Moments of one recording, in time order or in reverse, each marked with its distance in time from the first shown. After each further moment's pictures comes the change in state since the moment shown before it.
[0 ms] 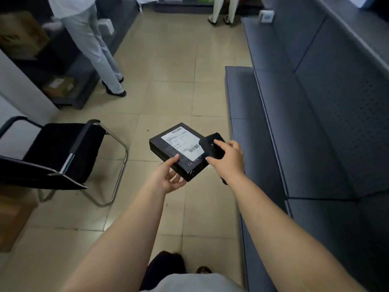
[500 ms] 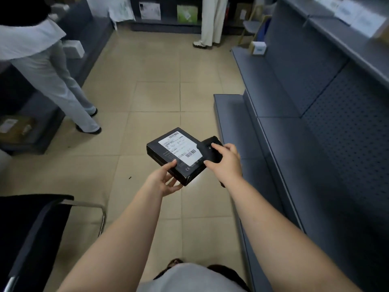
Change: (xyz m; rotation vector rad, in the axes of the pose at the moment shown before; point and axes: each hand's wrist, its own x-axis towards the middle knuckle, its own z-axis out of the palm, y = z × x) left_hand 0.244 0.312 0.194 0.056 -0.062 -0.038; right_hand 0.397 -0.110 0.058 -0.025 0.084 0.046
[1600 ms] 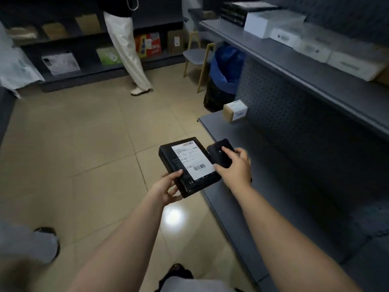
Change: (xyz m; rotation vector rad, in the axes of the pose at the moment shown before) left_hand 0.518 0.535 0.573 0.554 -0.244 -0.012; right_hand 0.847 -0.091 -0.019 0.002 0.410 0.267
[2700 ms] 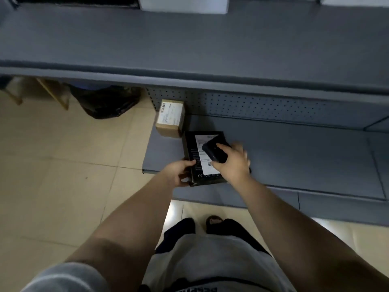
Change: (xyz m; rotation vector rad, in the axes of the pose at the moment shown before) left_hand 0.358 0.189 0.278 1.173 -0.516 -0.392; right_hand 0.285 0.043 0.105 -0.033 0.283 0.846
